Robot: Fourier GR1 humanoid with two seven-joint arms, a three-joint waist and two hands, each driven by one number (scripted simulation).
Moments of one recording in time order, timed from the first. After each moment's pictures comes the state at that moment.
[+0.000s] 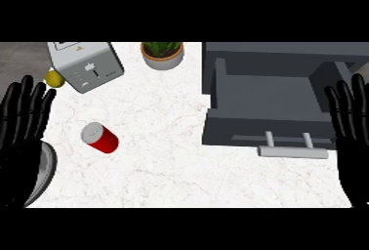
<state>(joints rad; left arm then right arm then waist) 0.00 0.15 0.00 -2.10 0.01 0.00 0.03 -0.02 -0.07 0.00 -2.10 0.00 0.02 -0.02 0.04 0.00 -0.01</state>
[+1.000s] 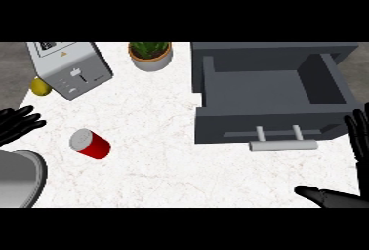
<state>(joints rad) -0.07 0.74 0.13 -1.58 0.73 -1.01 -0.07 0.16 -0.09 -0.14 -2.07 -0.07 -0.01 0.13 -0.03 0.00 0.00</state>
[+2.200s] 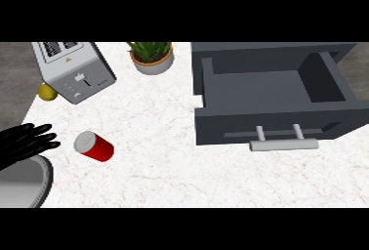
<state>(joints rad) -0.05 0.83 -0.05 -1.52 1.06 -1.06 0.10 0.36 -0.17 -0.34 -2.12 -0.31 0.19 0.06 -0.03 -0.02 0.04</state>
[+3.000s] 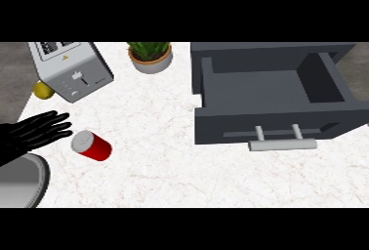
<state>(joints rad) -0.14 0.79 -0.07 -1.40 0.98 -0.98 0.18 0.43 -0.20 -0.44 -2.13 -0.41 0.28 0.04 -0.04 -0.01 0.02</state>
